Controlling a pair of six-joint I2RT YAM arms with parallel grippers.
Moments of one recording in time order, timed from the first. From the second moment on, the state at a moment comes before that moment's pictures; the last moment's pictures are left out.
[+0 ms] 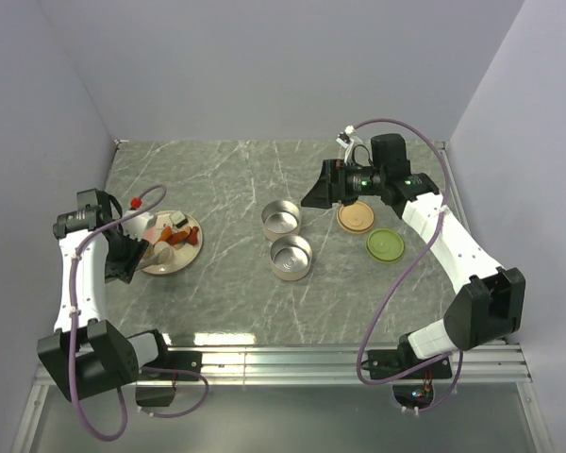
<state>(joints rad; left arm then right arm) 0.32 1.17 1.09 -1.24 0.01 0.70 0.31 1.45 1.32 -0.49 -0.77 0.29</state>
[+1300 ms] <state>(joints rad) 0.29 1.28 1.09 -1.14 0.05 0.63 0.30 1.46 1.32 -0.49 -0.77 0.31</state>
